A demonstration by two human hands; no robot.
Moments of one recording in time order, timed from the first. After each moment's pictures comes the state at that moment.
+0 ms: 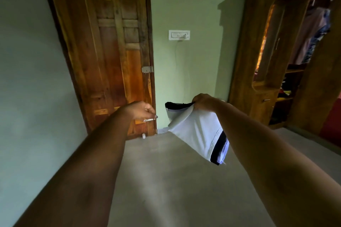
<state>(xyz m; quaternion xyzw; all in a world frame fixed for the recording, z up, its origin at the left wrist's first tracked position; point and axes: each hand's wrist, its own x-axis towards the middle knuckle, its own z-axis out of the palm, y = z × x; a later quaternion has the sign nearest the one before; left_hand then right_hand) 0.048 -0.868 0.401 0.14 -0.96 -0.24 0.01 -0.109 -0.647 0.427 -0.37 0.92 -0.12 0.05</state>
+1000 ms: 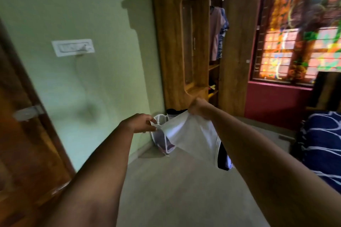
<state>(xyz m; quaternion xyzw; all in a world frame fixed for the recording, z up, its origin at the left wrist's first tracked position) -0.509 -0.843 0.398 -0.08 -0.98 -0.16 -0.06 -0.546 -0.594 0.411 -0.09 0.94 -0.34 0.00</state>
